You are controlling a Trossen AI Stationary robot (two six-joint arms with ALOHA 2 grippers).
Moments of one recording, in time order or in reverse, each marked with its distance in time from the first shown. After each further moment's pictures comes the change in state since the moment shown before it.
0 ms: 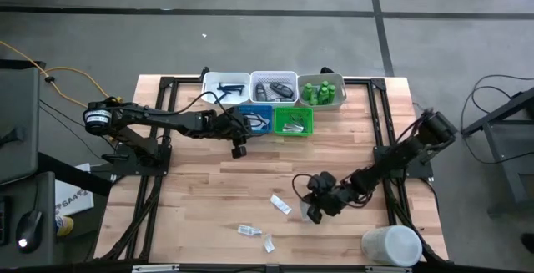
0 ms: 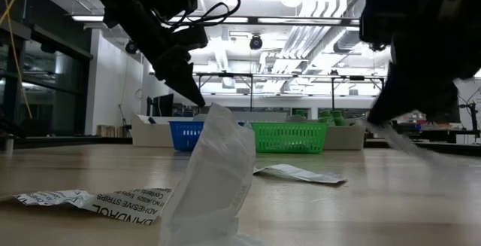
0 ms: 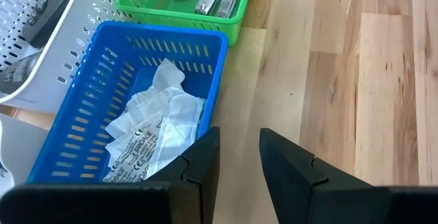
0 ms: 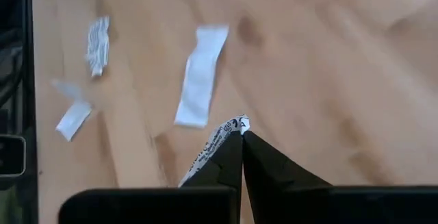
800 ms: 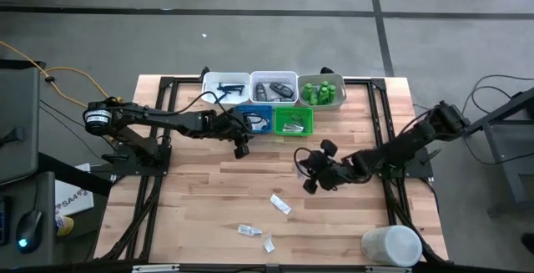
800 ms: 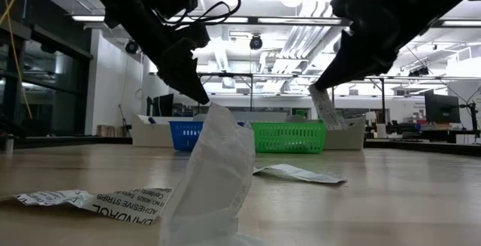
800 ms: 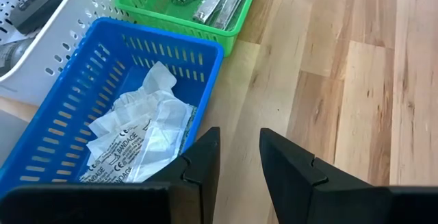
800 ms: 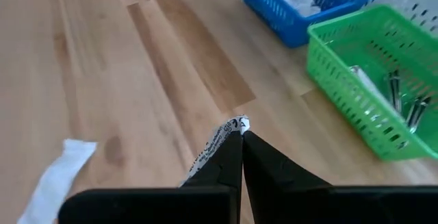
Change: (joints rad) left arm 0.000 0.001 0.000 0.029 0.026 -0.123; right arm -0.185 -0.173 0.001 -0.140 0.273 -0.421
